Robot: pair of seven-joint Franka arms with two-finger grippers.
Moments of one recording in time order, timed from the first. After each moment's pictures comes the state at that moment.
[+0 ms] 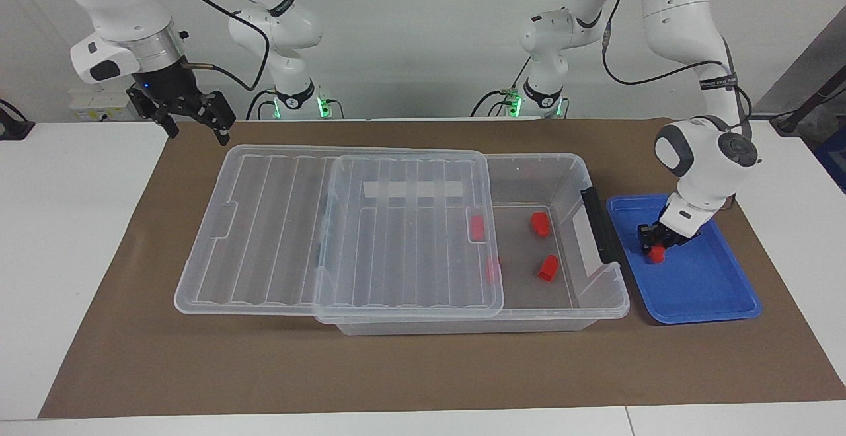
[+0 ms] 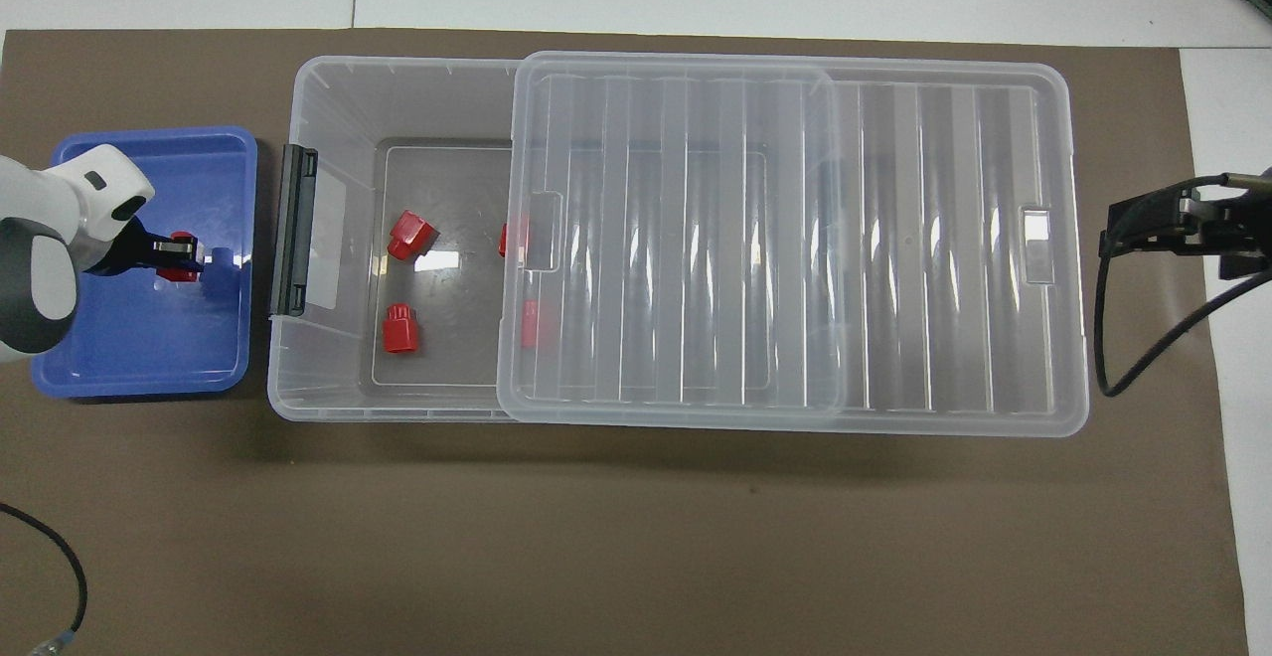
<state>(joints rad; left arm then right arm) 0.17 0.33 -0.03 -1.87 0.01 2.22 0.22 0.00 0.00 0.01 -1.53 -0.02 1.55 0.21</state>
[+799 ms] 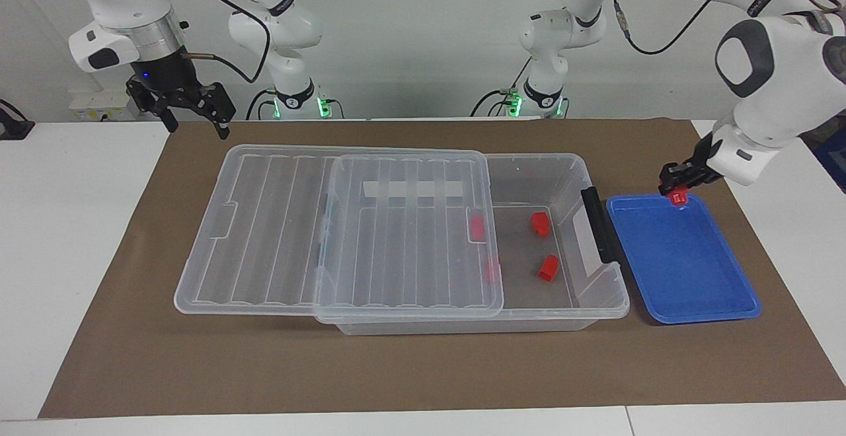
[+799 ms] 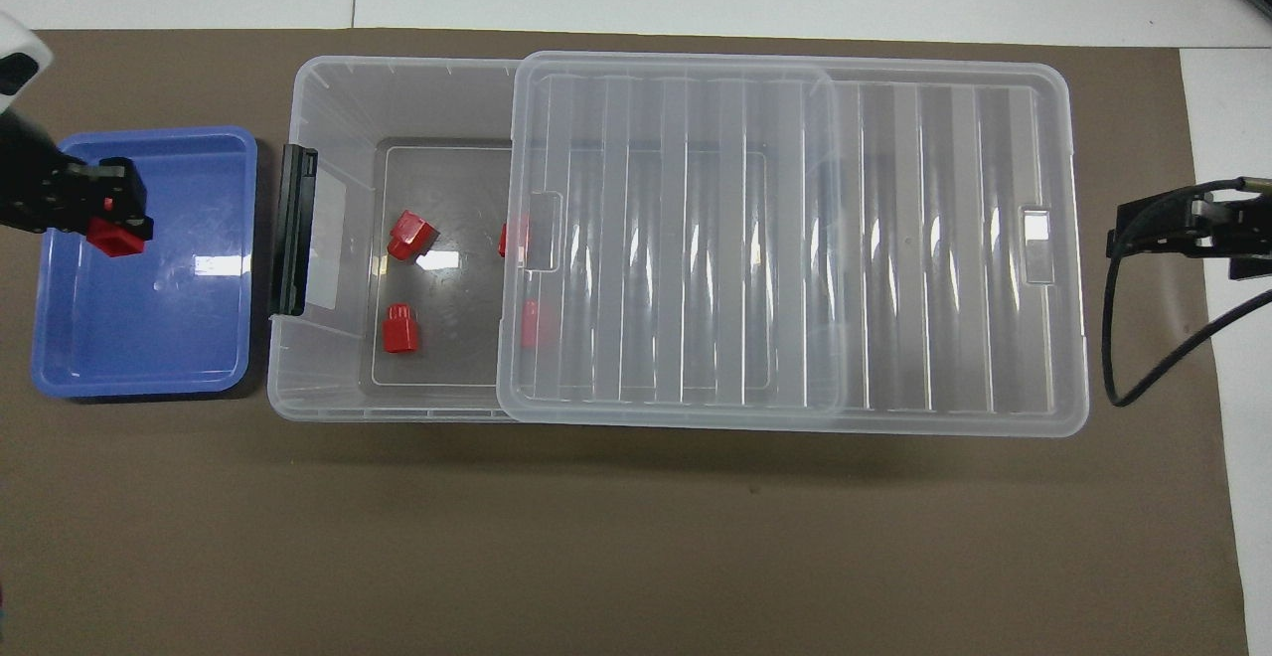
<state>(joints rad) 0.03 0.29 -0.08 -1.37 -0.01 1.50 -0.15 0.00 -0.03 0.01 -1.53 -0.02 1.55 0.21</state>
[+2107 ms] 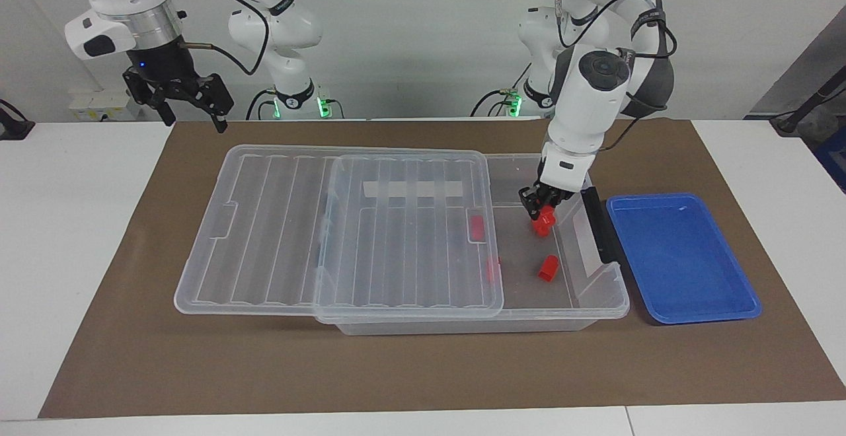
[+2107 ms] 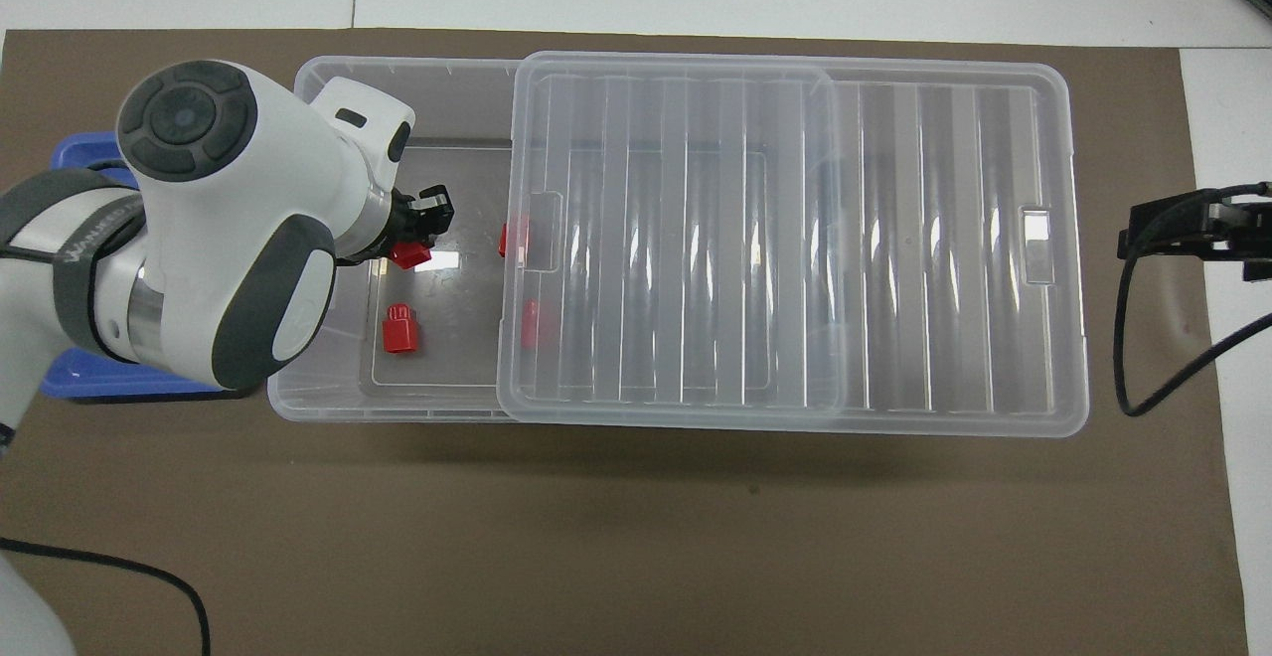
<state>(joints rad) -0.30 0.17 -0.08 -1.78 0.01 2.03 -0.67 0.00 -0.04 0.01 -1.53 -0.02 1.55 0.21</state>
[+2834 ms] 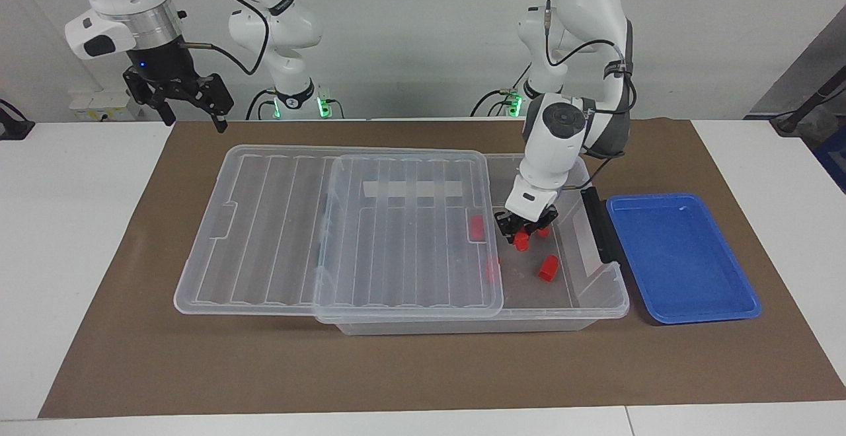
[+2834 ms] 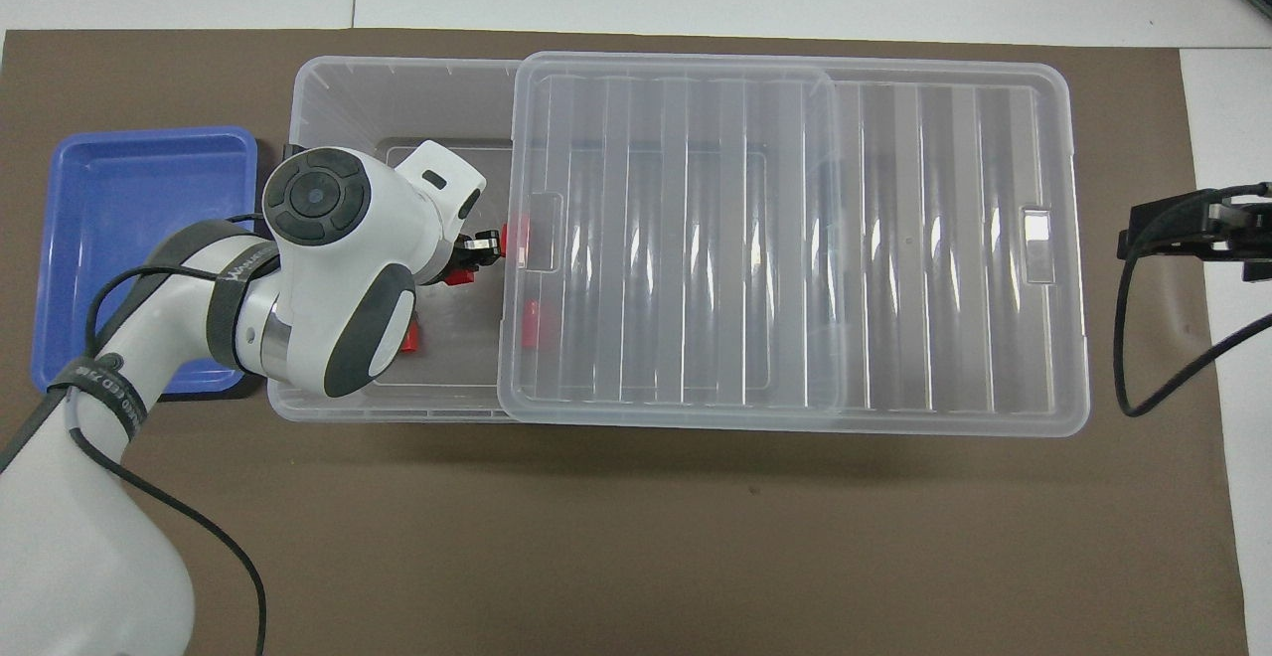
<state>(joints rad) -0.33 0.29 -0.07 -1.89 0.02 2.26 -0.48 0.00 -0.04 0.01 -1.53 -0.02 1.55 0.21</state>
